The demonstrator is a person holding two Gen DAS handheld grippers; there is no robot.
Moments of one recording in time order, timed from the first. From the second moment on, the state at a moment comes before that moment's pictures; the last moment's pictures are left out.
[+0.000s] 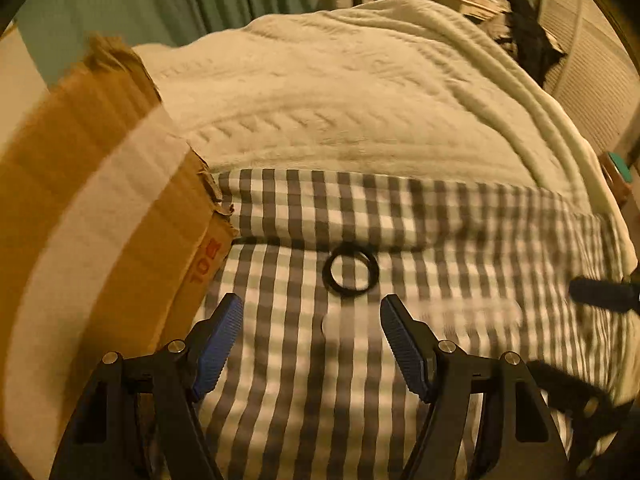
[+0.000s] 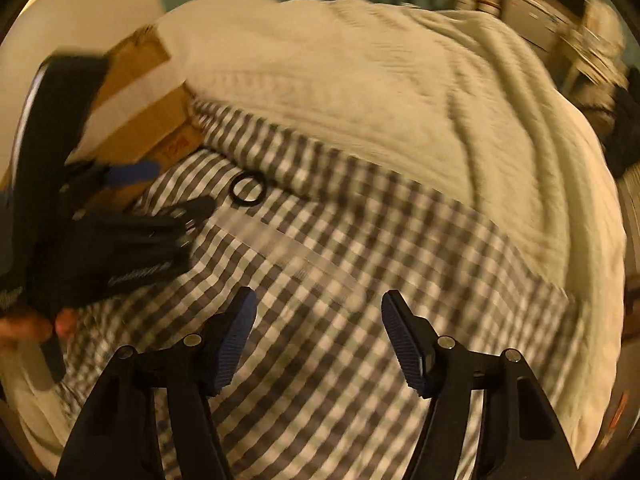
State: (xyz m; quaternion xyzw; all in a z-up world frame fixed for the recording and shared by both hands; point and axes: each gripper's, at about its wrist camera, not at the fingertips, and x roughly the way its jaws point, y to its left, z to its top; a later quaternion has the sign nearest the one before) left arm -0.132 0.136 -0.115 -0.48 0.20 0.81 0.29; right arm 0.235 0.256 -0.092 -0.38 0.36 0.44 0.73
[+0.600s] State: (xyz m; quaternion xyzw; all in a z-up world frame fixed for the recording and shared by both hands) left arm -0.151 0.177 -0.156 -0.48 0.23 0.79 0.32; right arm 0.260 0.311 -0.165 -0.48 0.34 0.50 0.64
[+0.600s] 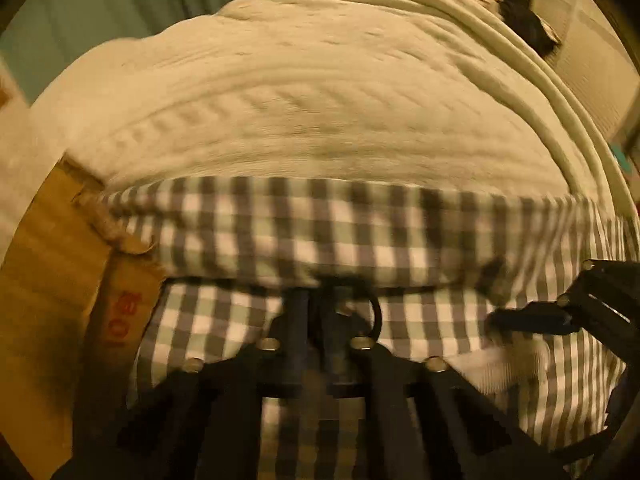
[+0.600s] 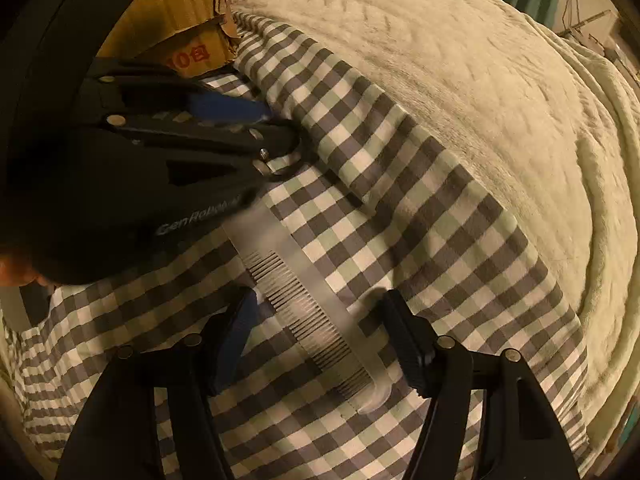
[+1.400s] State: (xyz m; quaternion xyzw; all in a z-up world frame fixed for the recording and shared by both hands) left arm -0.105 0.109 -0.048 -0.45 0.19 0.79 0.37; right arm 0.223 0.192 -0.109 -0.28 0.50 0.36 0.74
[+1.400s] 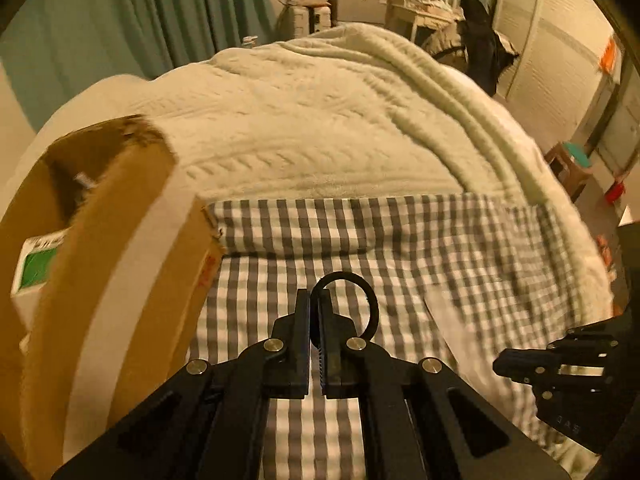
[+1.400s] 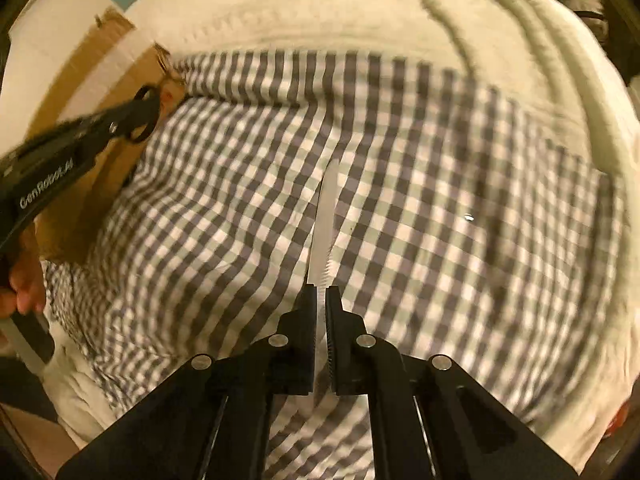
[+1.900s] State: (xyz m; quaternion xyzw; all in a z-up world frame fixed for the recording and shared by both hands) left arm -0.103 0.041 -0.062 -0.51 0.16 0.78 0.33; right arm 0.210 0.195 -0.119 -0.28 0.46 0.29 0.79
